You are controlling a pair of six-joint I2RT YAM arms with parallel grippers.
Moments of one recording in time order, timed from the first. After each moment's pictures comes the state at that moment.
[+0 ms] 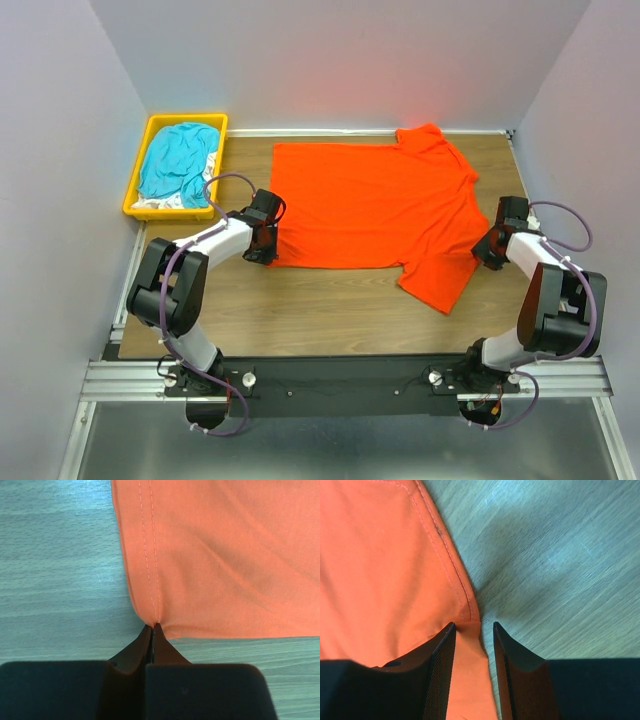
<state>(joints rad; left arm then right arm) -0.39 1.66 0.97 -0.50 -0.08 -0.34 -0.22 1.47 0.78 -0.37 0.16 0.55</state>
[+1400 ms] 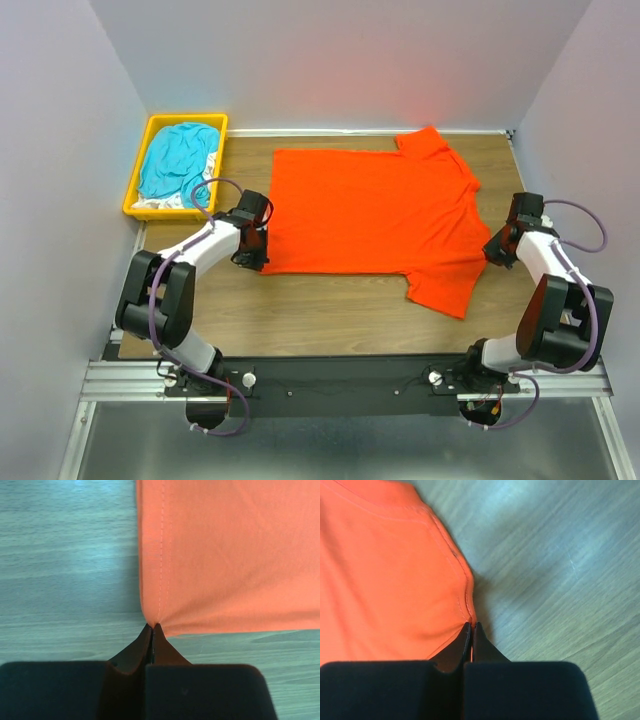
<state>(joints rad) -0.34 1.57 0.94 -0.60 -0.03 -0.32 -0.28 1.40 0.81 -0.49 0.15 0.54</state>
